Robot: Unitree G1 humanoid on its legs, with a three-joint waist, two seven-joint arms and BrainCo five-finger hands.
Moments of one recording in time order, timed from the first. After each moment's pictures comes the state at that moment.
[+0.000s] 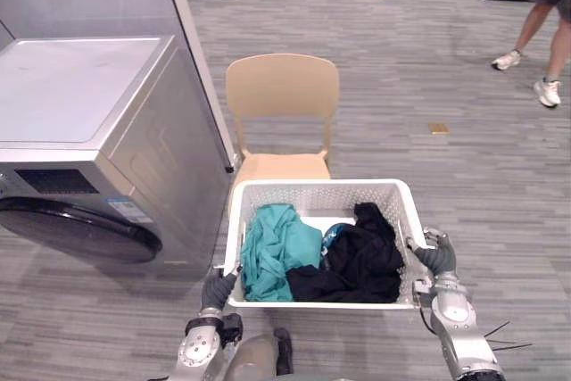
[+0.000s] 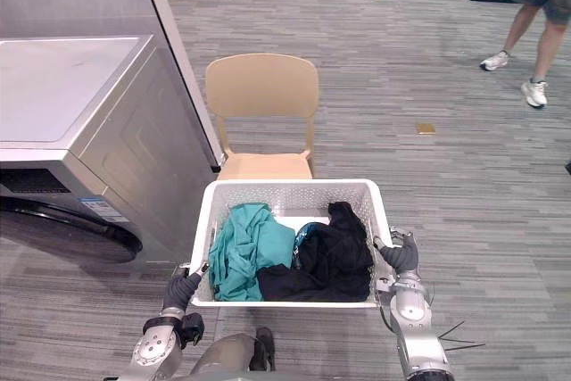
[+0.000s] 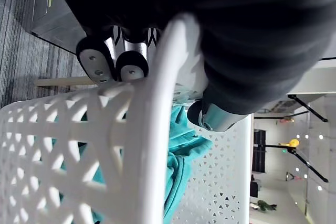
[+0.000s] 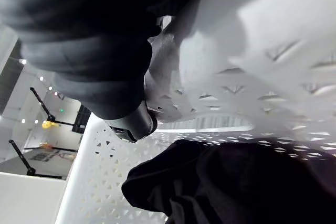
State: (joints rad) left arm 0.34 0.17 -0.23 0.11 -0.23 -0.08 0.20; right arm 0.12 -0.23 -0.03 0.26 0.01 -0.07 -0.25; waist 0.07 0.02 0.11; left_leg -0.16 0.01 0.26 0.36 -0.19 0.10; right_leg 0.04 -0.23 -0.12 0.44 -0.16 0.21
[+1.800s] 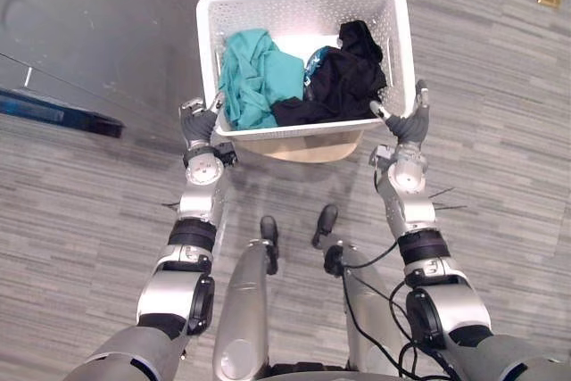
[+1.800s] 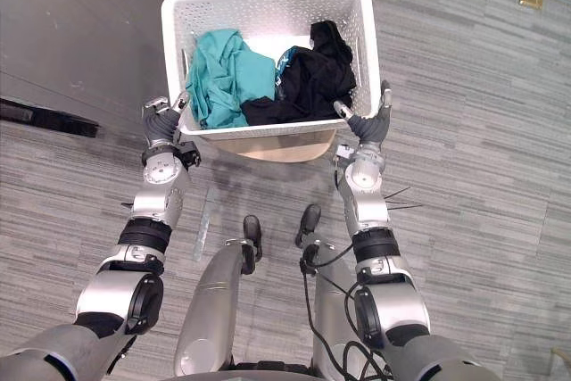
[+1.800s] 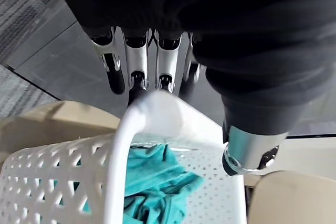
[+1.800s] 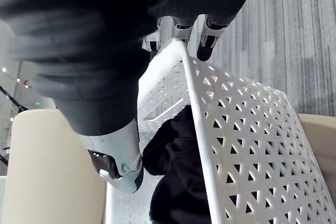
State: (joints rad) left arm -0.65 0.18 0.09 0.51 -0.16 -0.14 0.41; right arm -0.58 -0.08 -0.08 0.40 0.15 -0.14 -0.40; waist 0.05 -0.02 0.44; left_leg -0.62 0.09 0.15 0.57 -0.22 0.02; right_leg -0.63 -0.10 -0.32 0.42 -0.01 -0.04
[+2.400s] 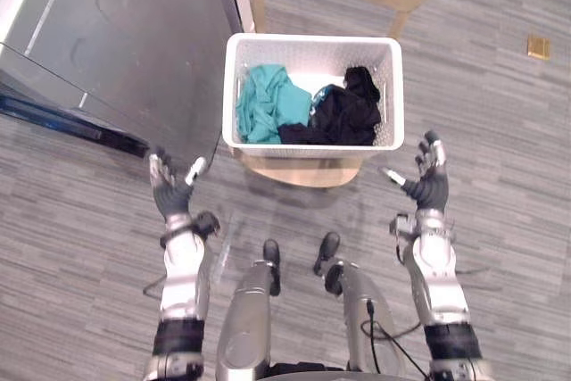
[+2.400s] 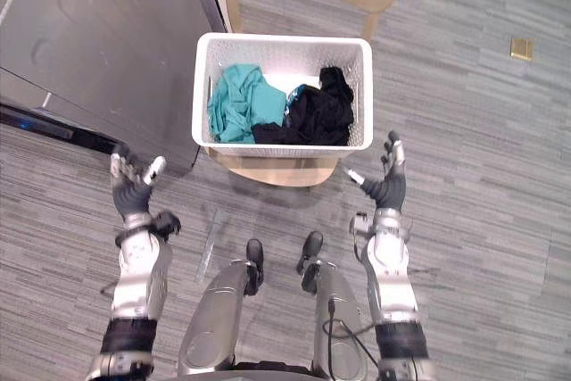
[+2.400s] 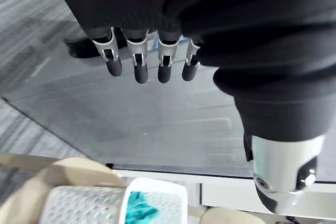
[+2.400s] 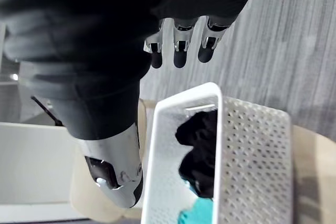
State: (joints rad) left arm 0.11 0.04 0.03 0.23 -0.15 -0.21 0.26; right arm 0.15 -0.10 -0.03 0.10 -0.02 -0.19 -0.18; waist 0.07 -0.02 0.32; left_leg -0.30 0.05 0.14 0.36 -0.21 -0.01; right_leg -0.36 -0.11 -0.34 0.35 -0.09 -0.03
